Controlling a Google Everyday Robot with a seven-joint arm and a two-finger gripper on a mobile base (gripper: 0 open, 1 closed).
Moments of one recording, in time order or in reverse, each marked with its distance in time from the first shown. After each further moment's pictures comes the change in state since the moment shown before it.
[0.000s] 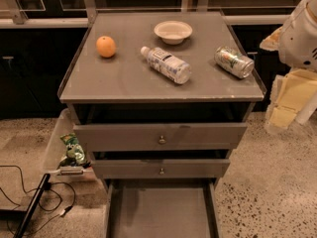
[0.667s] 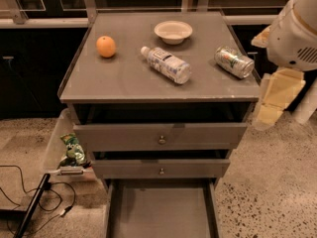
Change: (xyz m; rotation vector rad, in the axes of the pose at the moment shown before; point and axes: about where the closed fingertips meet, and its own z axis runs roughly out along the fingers) arm -0.015 -0.006 0.006 0.033 -0.012 -0.011
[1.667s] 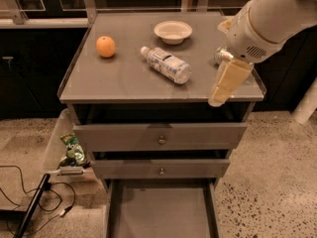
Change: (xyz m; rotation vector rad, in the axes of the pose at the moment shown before) arm -0.066 -0.063 0.049 0.143 -0.202 -0.043
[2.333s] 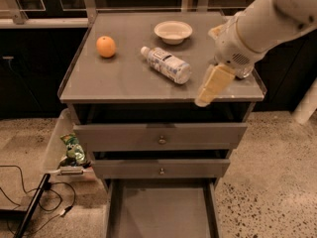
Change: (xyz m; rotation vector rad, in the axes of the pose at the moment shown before) arm -0.008 -0.007 0.033 0.002 -0.073 0.036
